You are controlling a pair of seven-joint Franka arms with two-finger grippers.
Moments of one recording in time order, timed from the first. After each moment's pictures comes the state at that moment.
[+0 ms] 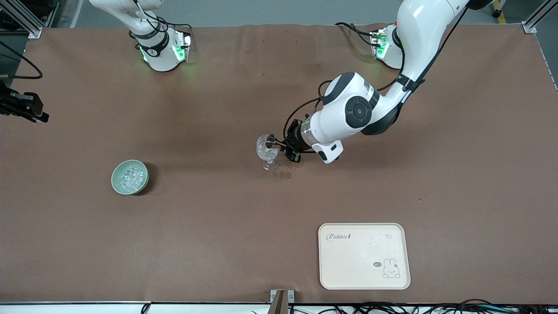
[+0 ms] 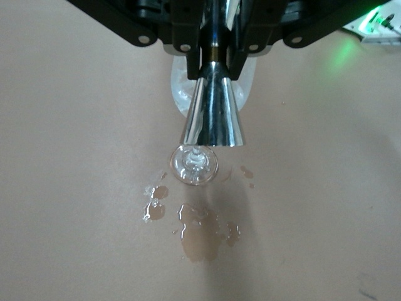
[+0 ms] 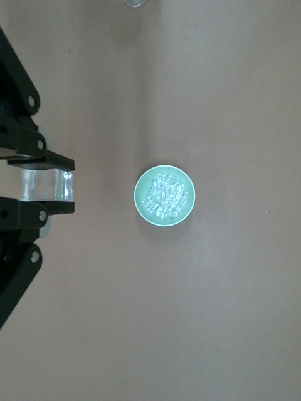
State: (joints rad) left arm -0.20 0.55 -0.56 -1.65 -0.28 2.30 -2.00; right arm -0.01 -0.04 -0.09 -1.64 0.02 1.58 -0.10
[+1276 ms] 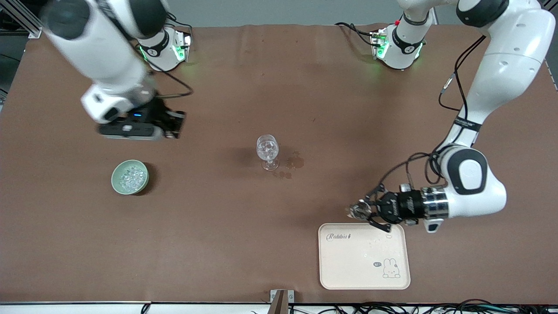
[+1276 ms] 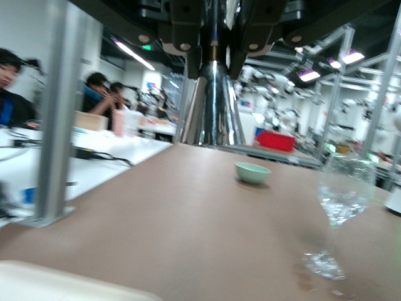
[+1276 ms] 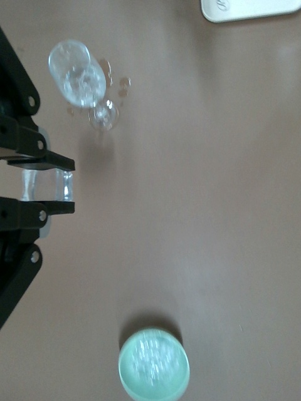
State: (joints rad) left arm 0.28 0.86 -0.54 -1.37 -1.08 2.07 -1.27; right arm 0.56 0.13 -0.08 -1.63 0.02 1.84 0.56
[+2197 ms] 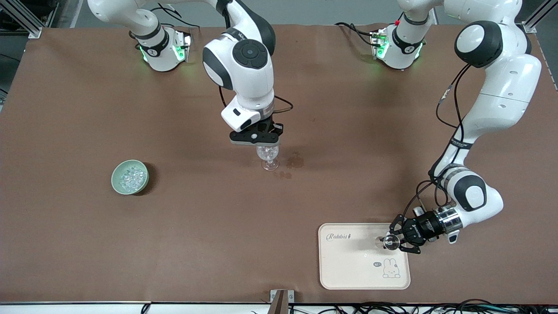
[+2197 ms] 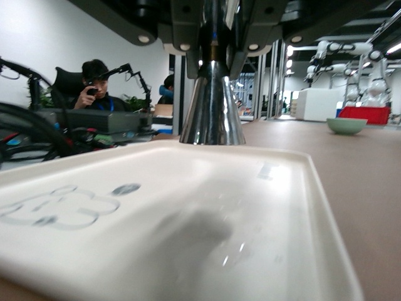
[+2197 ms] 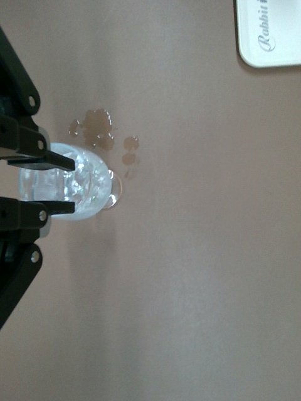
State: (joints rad) left arm 0.31 1.11 -0.48 -1.25 -1.16 2.27 -0.99; right arm 0.83 0.45 -0.08 -1.50 -0.07 2.03 0.84
